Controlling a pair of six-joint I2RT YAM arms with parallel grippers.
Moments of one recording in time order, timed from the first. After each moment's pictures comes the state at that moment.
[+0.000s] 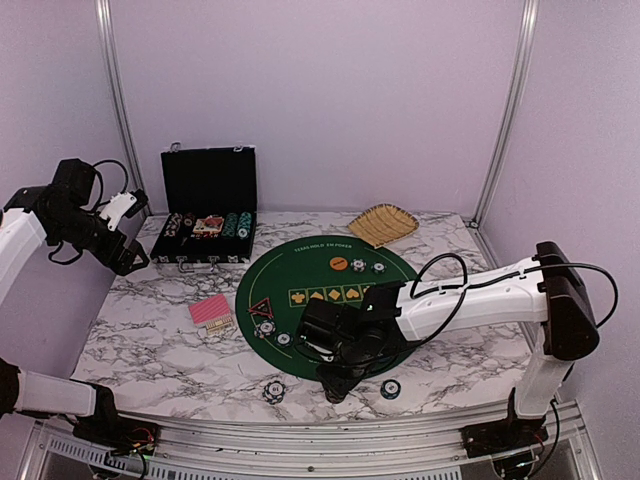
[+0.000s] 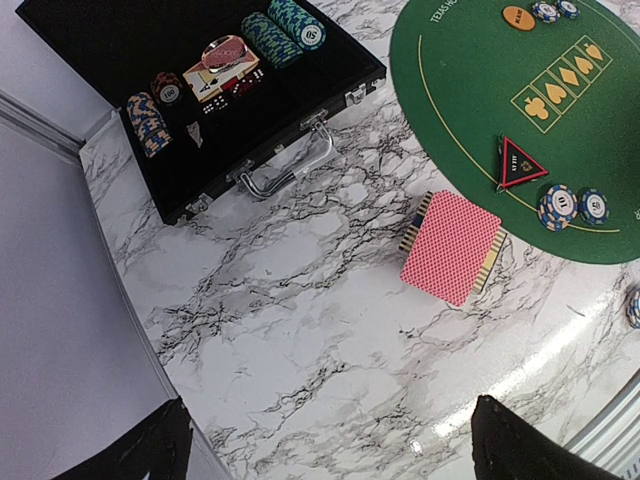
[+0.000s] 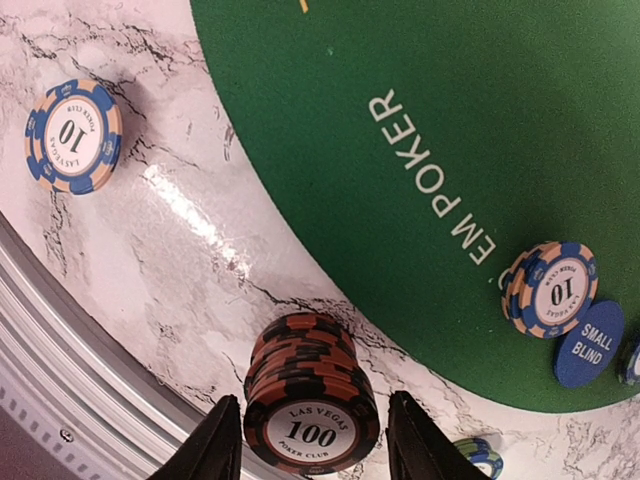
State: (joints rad) left arm -0.02 1.16 1.27 -1.08 0.19 0.52; right arm 1.25 1.82 1.29 -0.83 0.07 0.44
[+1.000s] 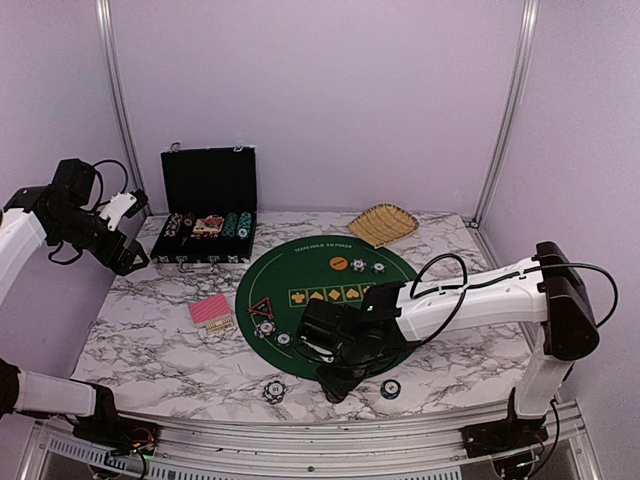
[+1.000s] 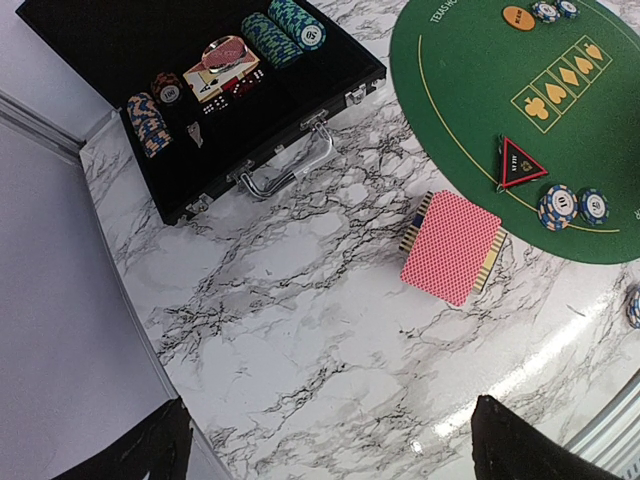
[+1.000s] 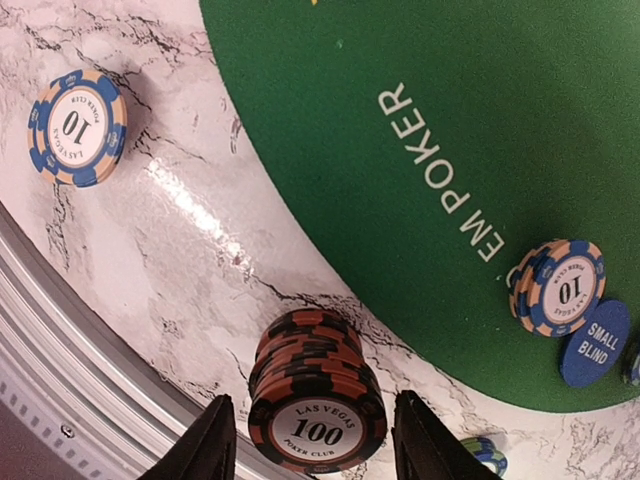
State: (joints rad) left arm -0.02 1.16 1.27 -1.08 0.19 0.52; right arm 1.25 1.82 1.29 -0.83 0.06 0.44
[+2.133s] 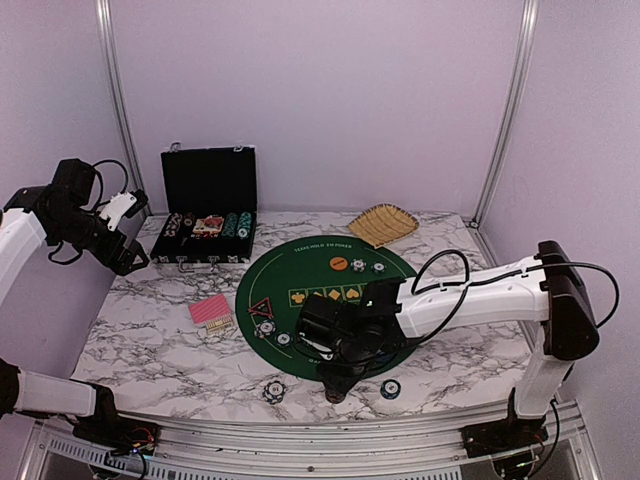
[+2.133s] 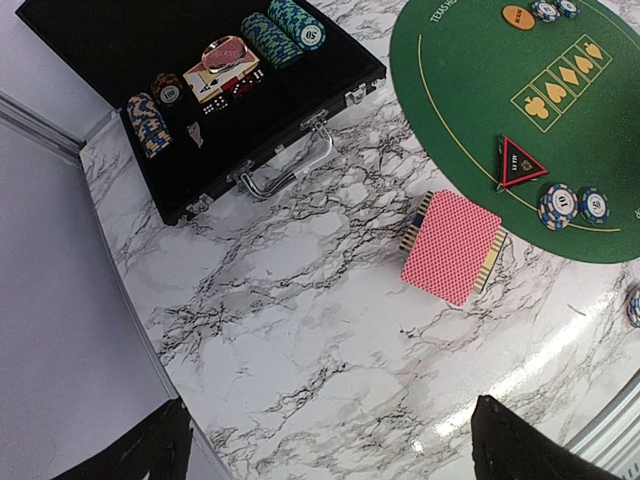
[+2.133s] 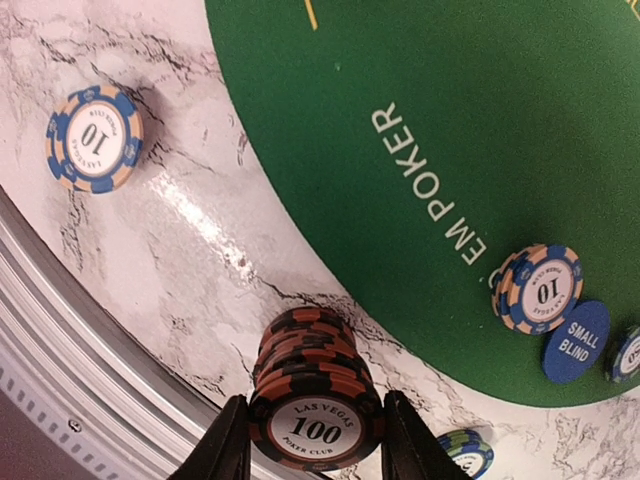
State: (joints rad) left arm -0.02 1.16 1.27 -1.08 0.19 0.53; right arm 1.25 1.82 1.32 -0.87 0.07 0.42
